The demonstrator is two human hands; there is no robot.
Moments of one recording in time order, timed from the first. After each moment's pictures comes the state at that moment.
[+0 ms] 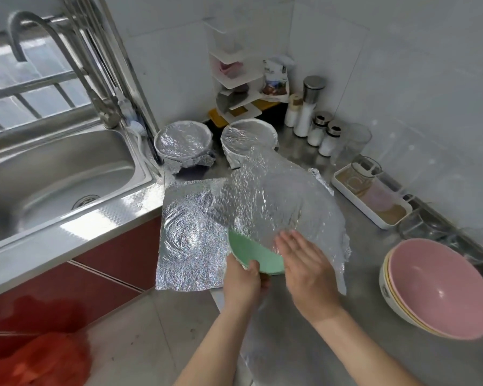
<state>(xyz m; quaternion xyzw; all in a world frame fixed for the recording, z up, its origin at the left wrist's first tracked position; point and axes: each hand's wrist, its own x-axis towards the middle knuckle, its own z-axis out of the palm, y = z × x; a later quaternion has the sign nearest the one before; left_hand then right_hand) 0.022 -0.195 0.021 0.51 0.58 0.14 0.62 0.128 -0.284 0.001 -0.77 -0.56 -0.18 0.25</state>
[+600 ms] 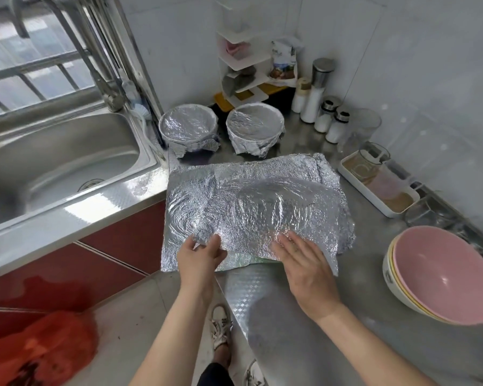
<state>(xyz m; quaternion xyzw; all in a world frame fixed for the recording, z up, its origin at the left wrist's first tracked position) -0.030 -0.155 0.021 0.34 0.57 0.32 0.68 0.120 -0.306 -0.032 -0.77 -0.60 -0.10 0.20</state>
